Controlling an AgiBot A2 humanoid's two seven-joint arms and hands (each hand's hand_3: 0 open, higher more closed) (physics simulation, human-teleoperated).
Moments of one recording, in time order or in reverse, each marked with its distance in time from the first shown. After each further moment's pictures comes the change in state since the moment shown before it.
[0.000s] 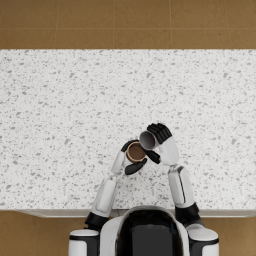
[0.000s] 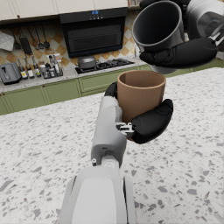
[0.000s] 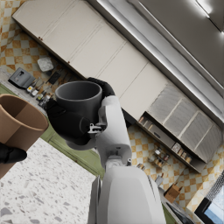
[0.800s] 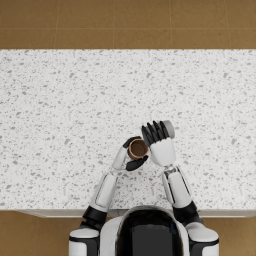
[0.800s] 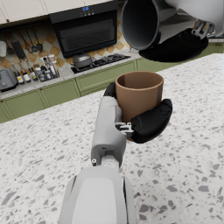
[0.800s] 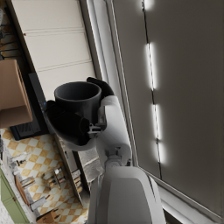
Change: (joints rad) left arm 0.083 -0.053 0.055 0.086 0.000 0.011 0.002; right arm 0.036 -0.014 0.096 0.047 0.770 0.010 0.003
